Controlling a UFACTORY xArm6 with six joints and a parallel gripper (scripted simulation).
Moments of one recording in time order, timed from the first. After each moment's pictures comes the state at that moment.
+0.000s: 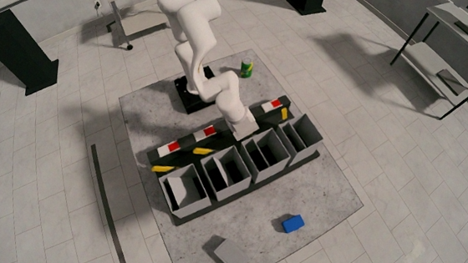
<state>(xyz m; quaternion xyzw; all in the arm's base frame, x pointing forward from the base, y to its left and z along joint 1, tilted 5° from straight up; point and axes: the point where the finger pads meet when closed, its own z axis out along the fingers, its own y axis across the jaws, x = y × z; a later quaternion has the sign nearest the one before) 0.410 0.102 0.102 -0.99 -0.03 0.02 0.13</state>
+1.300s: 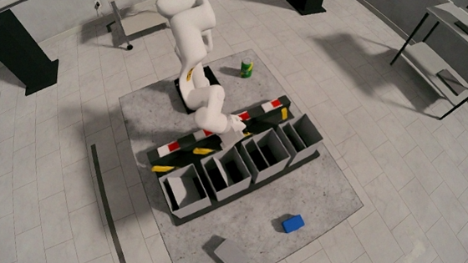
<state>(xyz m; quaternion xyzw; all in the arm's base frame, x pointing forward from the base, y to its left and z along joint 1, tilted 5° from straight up) 0.411 0.079 0.092 -0.97 -0.02 0.02 0.25</state>
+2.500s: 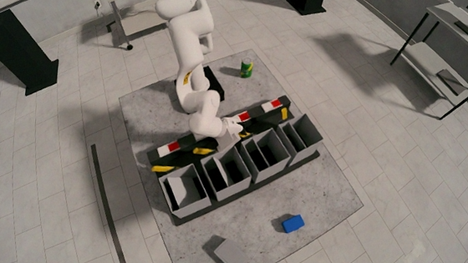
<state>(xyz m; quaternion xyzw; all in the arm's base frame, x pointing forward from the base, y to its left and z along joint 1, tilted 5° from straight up) 0.411 0.073 0.088 -0.96 -0.02 0.02 0.29</state>
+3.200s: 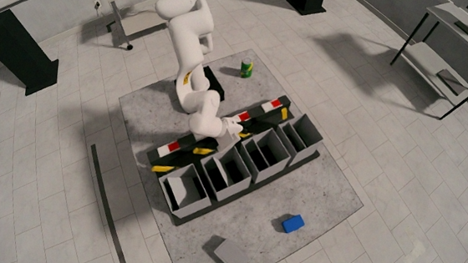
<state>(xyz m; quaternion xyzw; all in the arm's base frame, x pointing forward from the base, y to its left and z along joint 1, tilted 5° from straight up) 0.411 0.073 0.089 -0.96 -0.02 0.02 0.29</state>
